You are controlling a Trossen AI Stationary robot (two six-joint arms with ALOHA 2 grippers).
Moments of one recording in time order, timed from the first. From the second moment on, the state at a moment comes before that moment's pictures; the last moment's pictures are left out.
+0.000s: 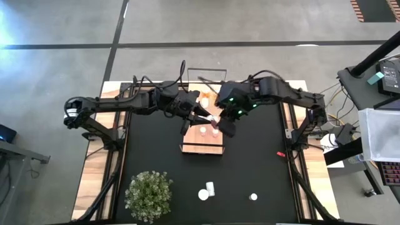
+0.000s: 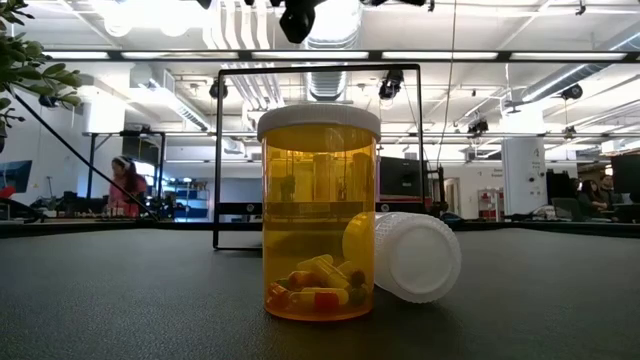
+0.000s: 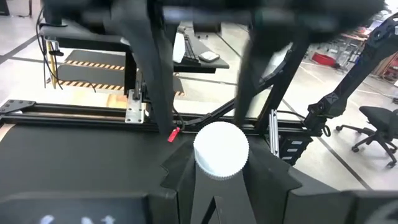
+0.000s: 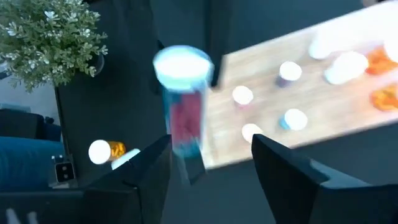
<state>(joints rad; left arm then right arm) 0.18 1.42 1.23 0.01 0.44 -0.13 -0.06 1.75 2.13 -1.36 -0.11 0.32</state>
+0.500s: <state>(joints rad) 0.26 1.33 1.24 -0.36 0.31 -0.04 -0.06 1.71 2.32 -1.49 -0.02 0.33</state>
